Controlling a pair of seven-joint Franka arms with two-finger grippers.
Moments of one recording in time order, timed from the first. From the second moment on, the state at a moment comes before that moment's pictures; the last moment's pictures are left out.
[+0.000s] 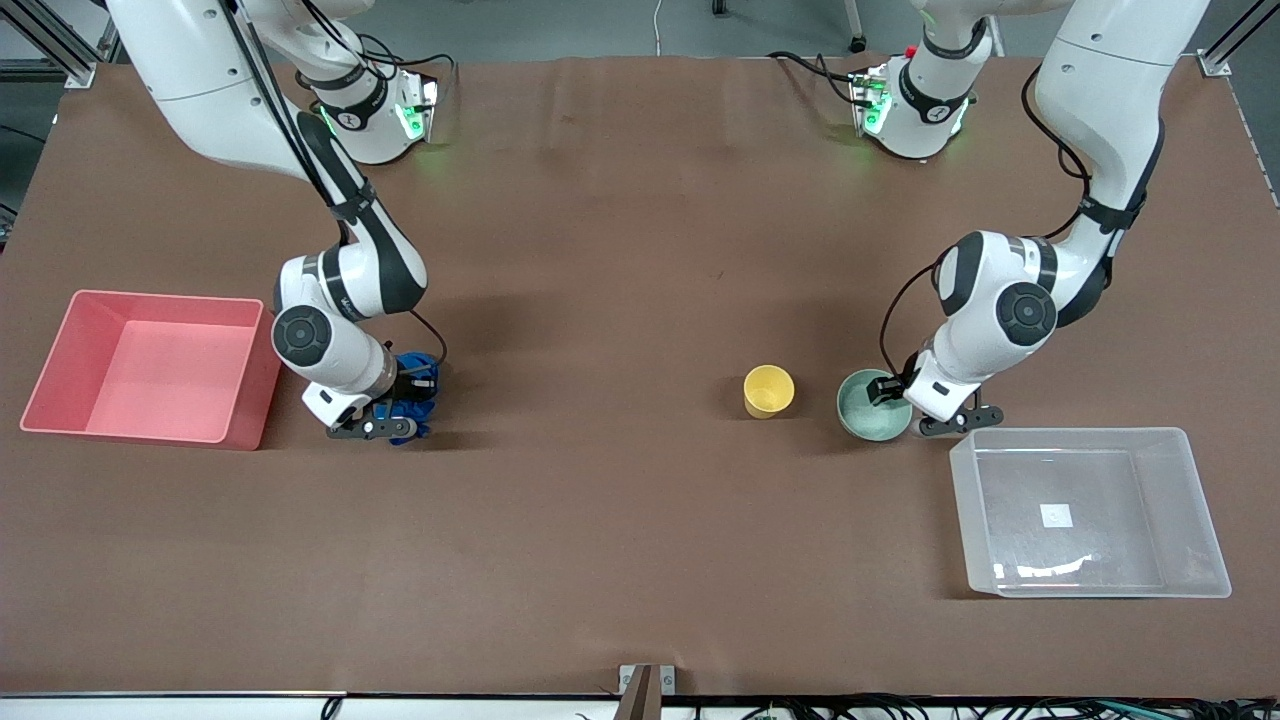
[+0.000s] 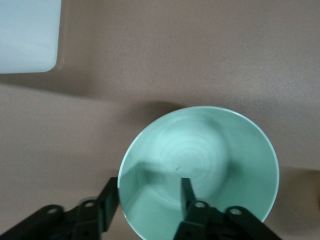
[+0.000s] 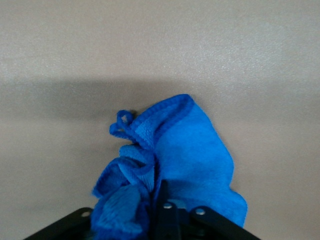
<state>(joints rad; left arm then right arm) 0.02 0.44 -0.21 -2.13 0.02 2.56 -0.36 0.19 0.50 0.04 -2.07 0.00 2.49 0.18</state>
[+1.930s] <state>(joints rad) 0.27 0.77 -0.18 -1.34 0.09 2.20 -0.04 -0.34 0.28 -0.01 -2.09 -0.05 2.25 -0.23</state>
